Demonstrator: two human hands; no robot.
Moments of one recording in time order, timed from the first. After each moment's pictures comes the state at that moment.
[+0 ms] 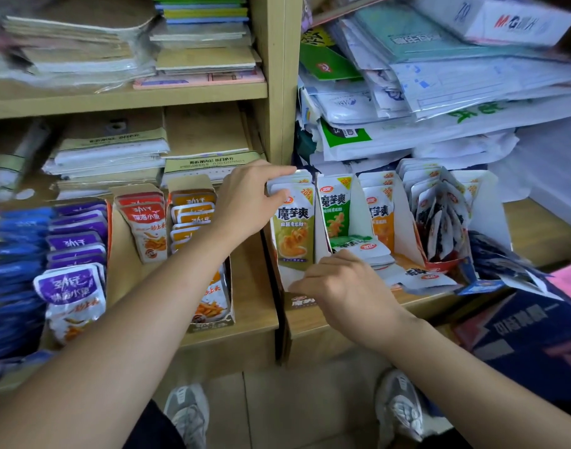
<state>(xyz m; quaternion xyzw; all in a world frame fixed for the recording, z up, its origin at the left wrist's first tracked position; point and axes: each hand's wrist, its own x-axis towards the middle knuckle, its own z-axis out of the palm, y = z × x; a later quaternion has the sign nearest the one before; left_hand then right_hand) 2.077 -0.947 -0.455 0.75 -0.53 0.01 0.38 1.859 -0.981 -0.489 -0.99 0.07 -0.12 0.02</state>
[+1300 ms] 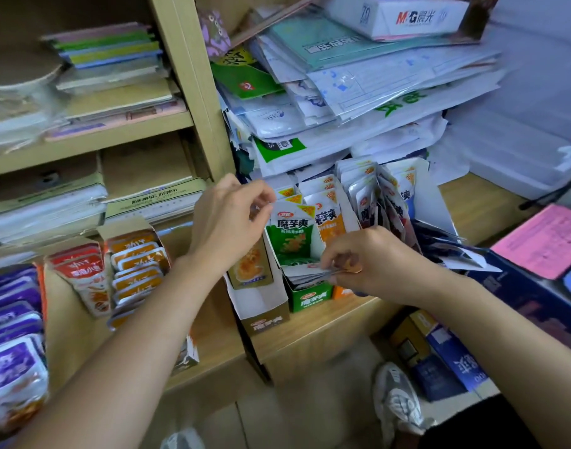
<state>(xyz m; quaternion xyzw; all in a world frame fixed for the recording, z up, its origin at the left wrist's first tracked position) 2.027 -0.979 -0.439 0.71 -0.62 0.14 0.31 1.788 -1.059 -0.448 -0.93 0.19 -0.14 0.28</state>
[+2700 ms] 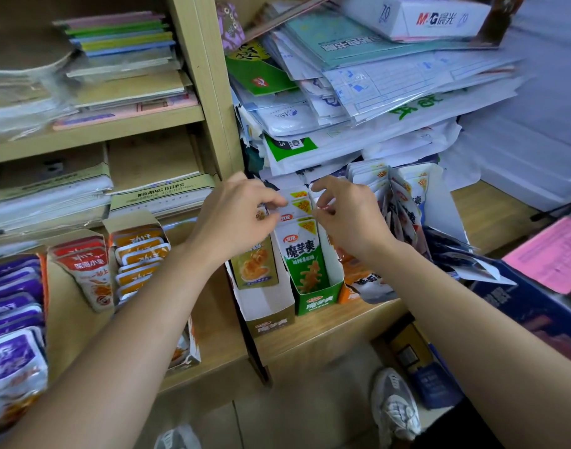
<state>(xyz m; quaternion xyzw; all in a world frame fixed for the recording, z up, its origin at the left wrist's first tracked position) 2.042 -0.986 -0.435 0.70 -0.65 0.05 0.28 1.866 -1.094 -0.452 -0.87 0.36 -0.26 0.22</state>
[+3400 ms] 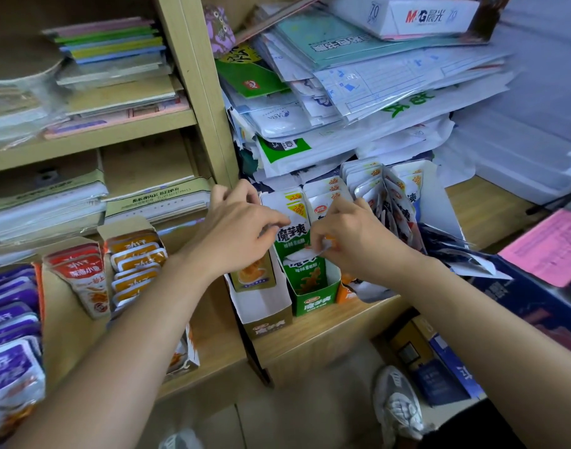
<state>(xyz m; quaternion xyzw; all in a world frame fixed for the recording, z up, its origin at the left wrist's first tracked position) 2.029 -0.976 -0.433 0.72 -0.68 0.04 0.13 1.832 -1.081 -0.461 -0.96 0.16 -0.22 0.08</state>
